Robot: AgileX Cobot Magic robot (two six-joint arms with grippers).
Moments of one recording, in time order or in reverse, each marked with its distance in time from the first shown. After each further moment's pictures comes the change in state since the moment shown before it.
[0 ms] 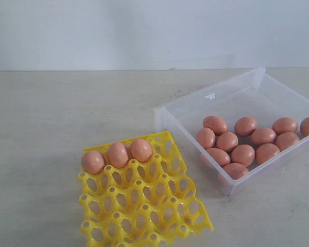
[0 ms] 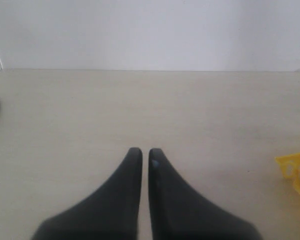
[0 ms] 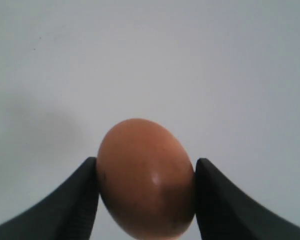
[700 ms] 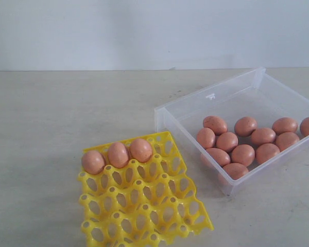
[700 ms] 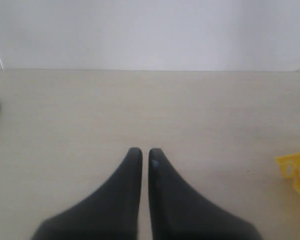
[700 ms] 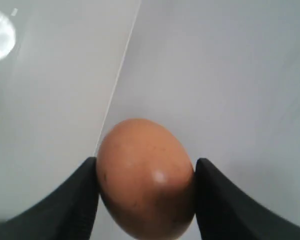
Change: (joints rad) left arm 0.000 0.000 0.000 0.000 0.000 0.000; right arm 0.000 0.001 0.000 -0.392 -0.677 1.011
